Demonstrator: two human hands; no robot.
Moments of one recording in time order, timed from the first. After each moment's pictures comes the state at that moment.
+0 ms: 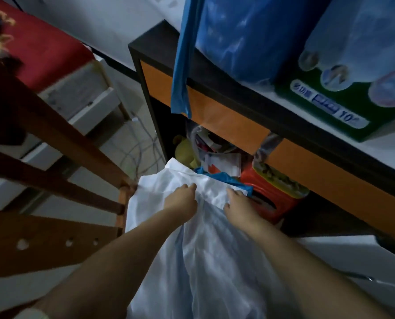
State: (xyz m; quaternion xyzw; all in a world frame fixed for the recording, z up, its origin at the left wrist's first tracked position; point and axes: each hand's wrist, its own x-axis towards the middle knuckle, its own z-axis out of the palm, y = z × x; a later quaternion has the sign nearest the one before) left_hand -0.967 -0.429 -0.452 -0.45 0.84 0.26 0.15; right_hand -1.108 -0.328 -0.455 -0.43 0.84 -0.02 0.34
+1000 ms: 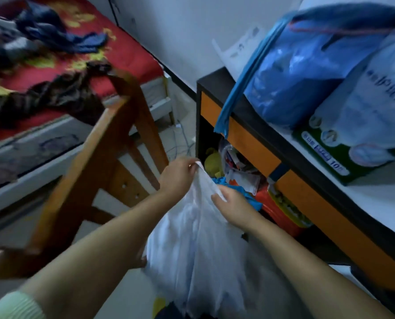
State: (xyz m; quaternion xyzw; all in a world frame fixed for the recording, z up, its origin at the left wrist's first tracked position) left_hand -0.903 -0.413 -0.277 -0.56 0.77 0.25 -0.17; right_hand -1.047 -0.318 -0.282 -0.53 0.65 -0.28 0.47
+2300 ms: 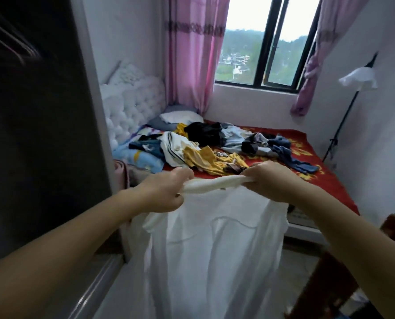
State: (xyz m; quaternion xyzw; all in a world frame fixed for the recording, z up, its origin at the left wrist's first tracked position) left_hand -0.373 -0.048 0.020 -0.75 0.65 0.02 -0.12; right_hand -0.587 -0.216 0.060 -0.97 0.22 -0.07 -0.02
